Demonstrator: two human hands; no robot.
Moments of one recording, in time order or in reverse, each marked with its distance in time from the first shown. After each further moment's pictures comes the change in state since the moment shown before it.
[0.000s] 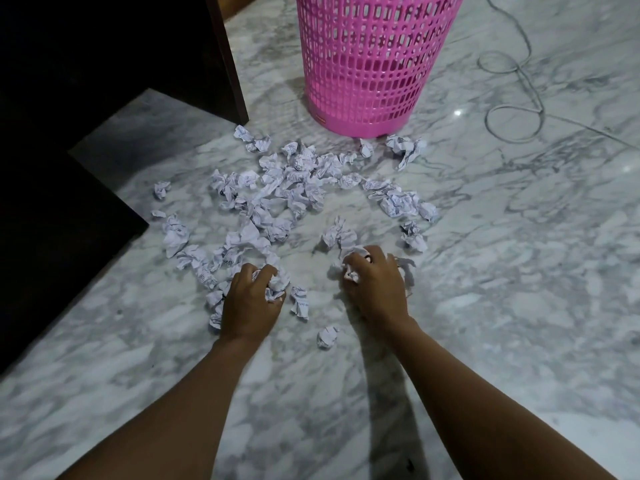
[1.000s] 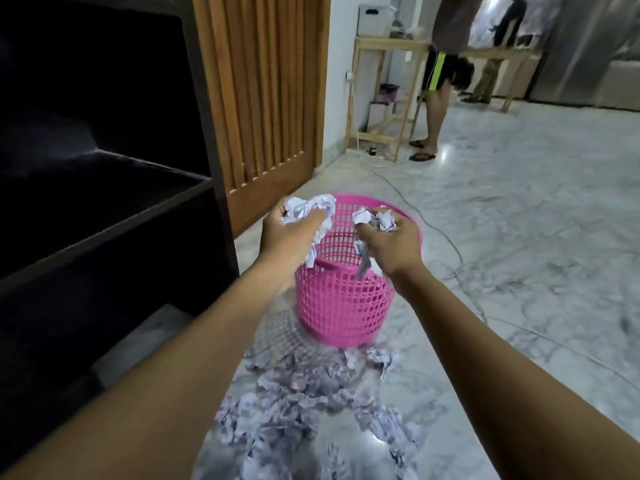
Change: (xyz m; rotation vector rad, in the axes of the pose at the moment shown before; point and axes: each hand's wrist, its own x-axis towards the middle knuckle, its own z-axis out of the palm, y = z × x) left_hand 0.331 0.227 -0.279 -1.192 0.083 -0.156; right_hand 0.282 -0.151 -0.313 0.866 0.302 0.043
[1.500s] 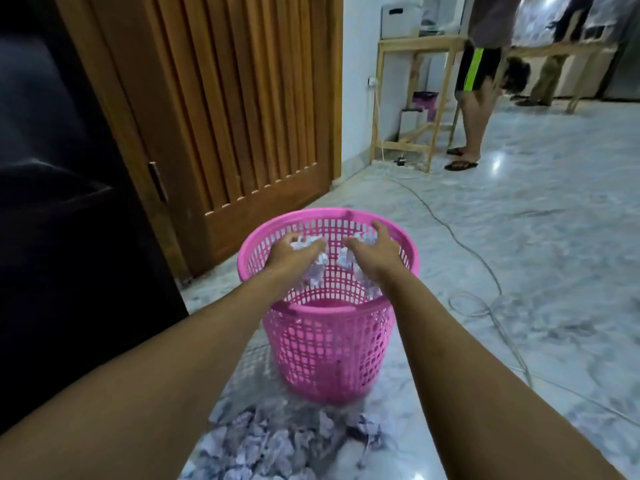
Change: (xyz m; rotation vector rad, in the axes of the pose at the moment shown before) left_hand 0.129 -0.112 0.116 0.494 0.040 -0.151; right_hand 0.166 0.124 -0.023 -0.179 -0.189 0.309
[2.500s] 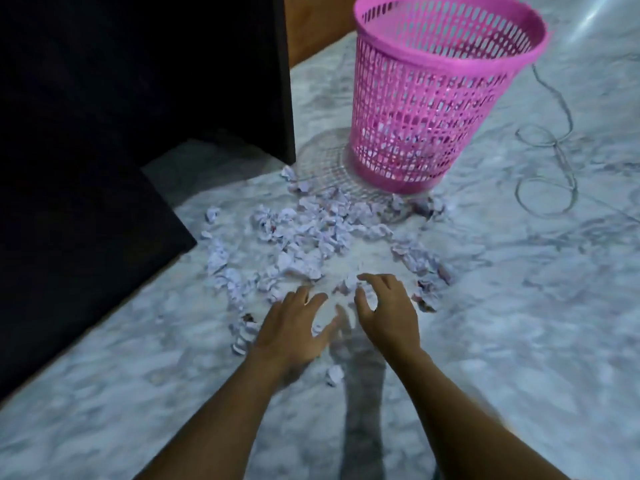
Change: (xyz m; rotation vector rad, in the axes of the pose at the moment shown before) left_hand -0.354 -0.328 -0.120 0.863 -0.364 0.177; right_hand -0.371 0.255 0.147 -0.563 0.000 -0.325
